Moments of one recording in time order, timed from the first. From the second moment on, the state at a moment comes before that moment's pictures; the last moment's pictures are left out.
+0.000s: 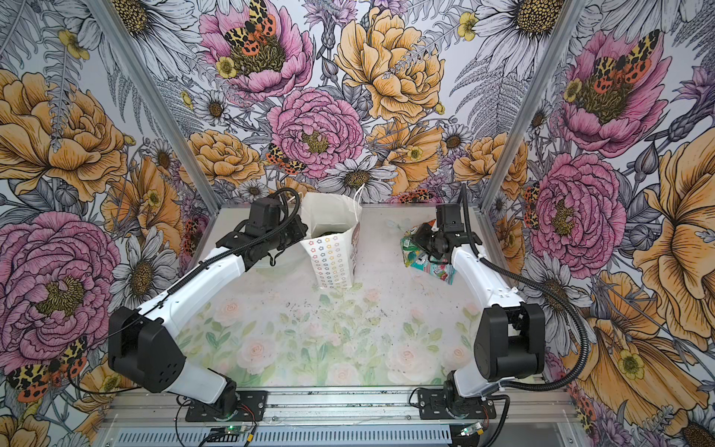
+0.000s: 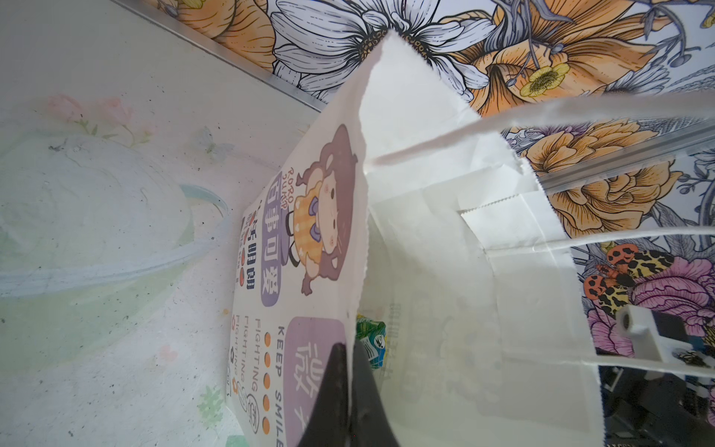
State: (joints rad) left arm -0.41 1.51 1.33 -0.40 0.05 -0.75; right arm 0.07 1.53 1.27 -0.55 -0.30 0.68
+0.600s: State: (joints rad) left arm -0.41 1.51 1.33 -0.40 0.05 -0.75; right arm 0.22 1.53 1.81 -0.53 -0.42 0.49
